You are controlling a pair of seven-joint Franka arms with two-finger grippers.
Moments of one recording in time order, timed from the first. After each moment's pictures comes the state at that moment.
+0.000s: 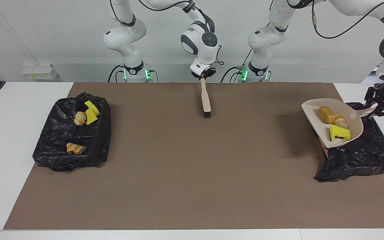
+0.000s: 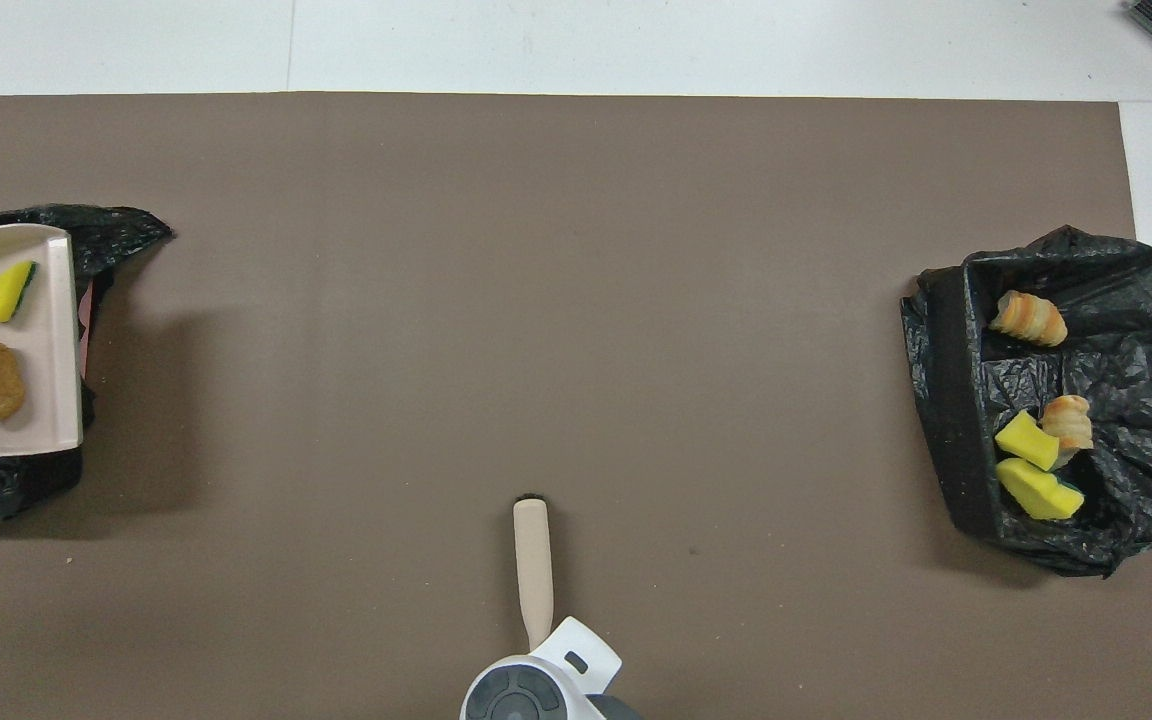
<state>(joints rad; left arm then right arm) 0.42 0.19 0.04 -1.62 0.04 1.88 1.96 0.73 0.03 0.30 -2.29 0.29 2.10 0.79</state>
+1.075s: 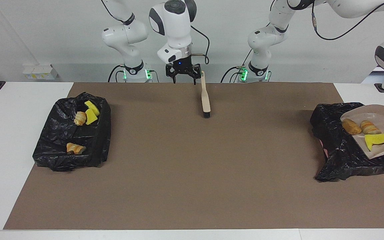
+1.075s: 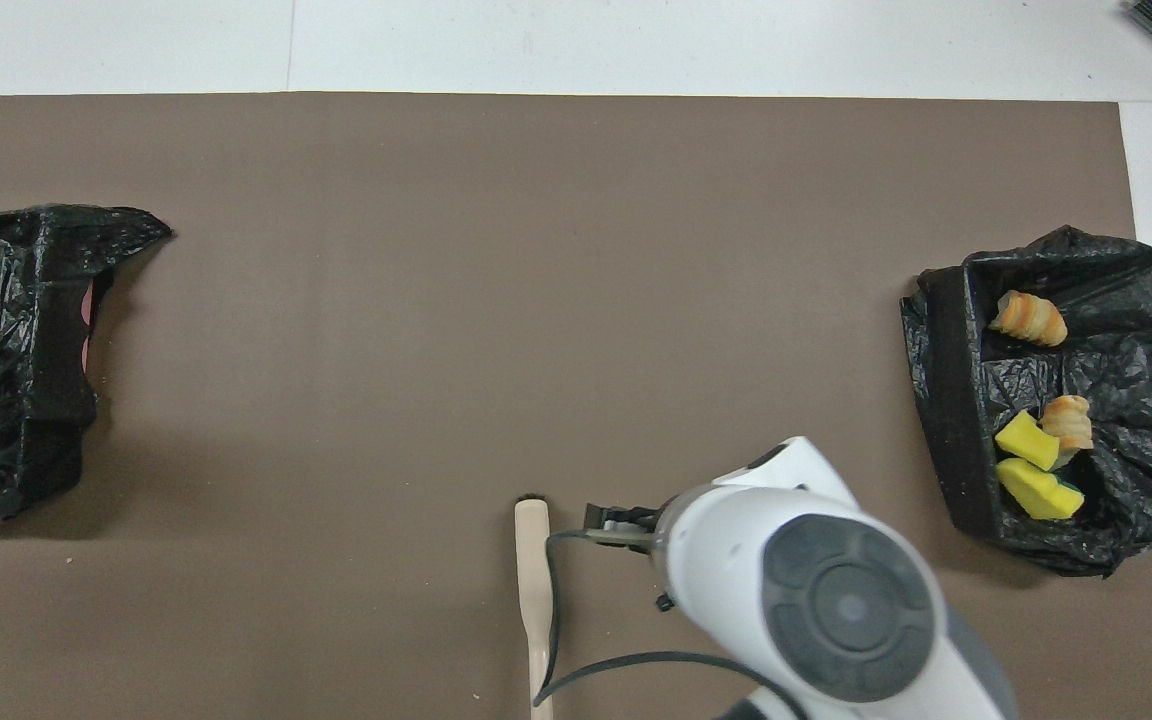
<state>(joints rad) 0.35 0.20 0.02 -1.67 0.82 2.10 1.57 0.29 -0.21 0.27 -2.02 0.10 1.85 0.73</state>
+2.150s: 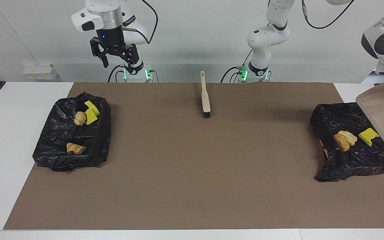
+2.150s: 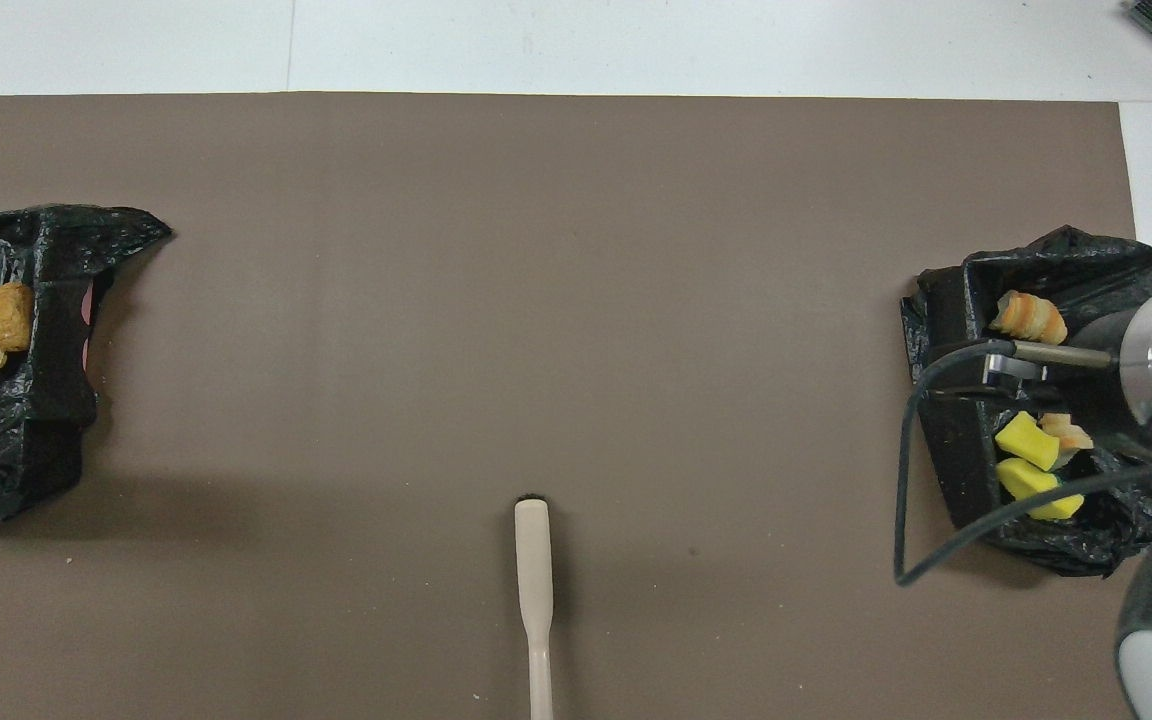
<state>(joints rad) 0.28 0.03 0.01 -1.75 1.09 1.96 1.51 -0.06 -0.10 0.25 -1.56 -0.05 1.47 0.40</state>
